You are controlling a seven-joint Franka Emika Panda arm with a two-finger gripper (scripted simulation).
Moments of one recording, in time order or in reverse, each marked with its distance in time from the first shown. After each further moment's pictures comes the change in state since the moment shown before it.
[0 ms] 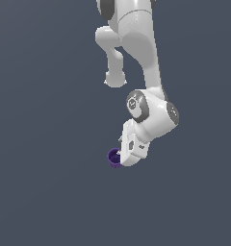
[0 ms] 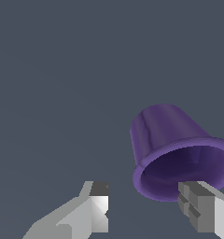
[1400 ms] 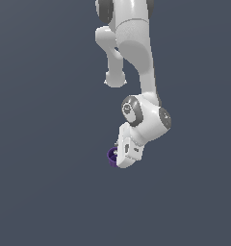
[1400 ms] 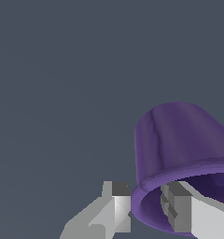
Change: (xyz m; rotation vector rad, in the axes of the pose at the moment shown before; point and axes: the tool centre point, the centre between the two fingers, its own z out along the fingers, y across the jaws) arm 0.000 0.000 0.029 -0.004 -0.006 -0.017
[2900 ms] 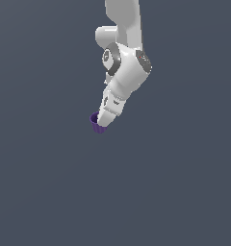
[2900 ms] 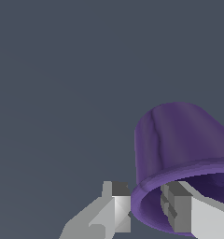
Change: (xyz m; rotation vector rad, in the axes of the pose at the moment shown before) arm -0.138 -0.105 -0.061 0.002 0.000 0.000
